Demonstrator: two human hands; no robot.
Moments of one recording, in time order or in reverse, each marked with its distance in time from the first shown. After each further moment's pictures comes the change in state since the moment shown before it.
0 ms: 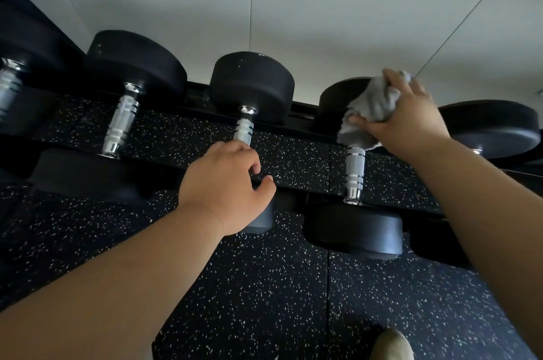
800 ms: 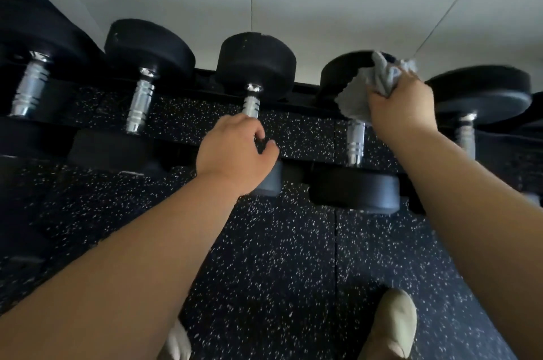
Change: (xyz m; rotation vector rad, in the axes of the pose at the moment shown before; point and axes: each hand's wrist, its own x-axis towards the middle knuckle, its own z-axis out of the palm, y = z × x) left_hand -0.005 0.003 -0.005 -0.073 0.053 -0.040; right_hand -0.045 -0.024 0.001 0.358 0.146 0.240
